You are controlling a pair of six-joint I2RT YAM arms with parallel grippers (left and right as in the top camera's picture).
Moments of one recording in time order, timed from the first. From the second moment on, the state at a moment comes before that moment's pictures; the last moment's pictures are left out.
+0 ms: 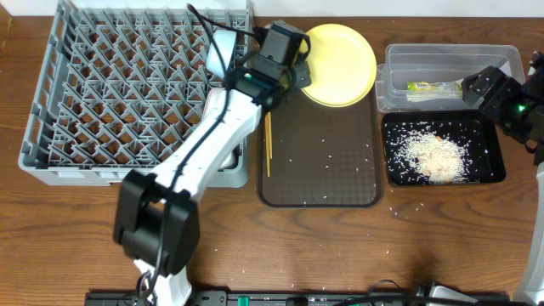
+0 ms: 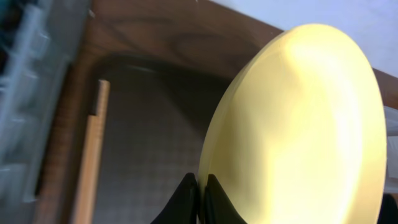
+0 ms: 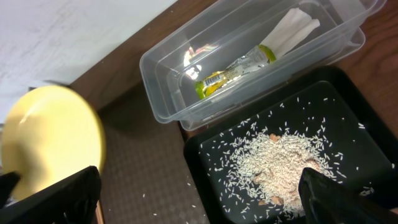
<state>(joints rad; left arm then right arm) -0.49 1.90 1.64 -0.52 -0.03 -0.69 -0.35 1.40 1.43 -0.89 -0.32 0.35</state>
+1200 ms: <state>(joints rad) 0.05 1.74 1.64 -0.59 -0.39 -0.04 -0.35 1.40 1.43 -0.89 -0.32 0.35</state>
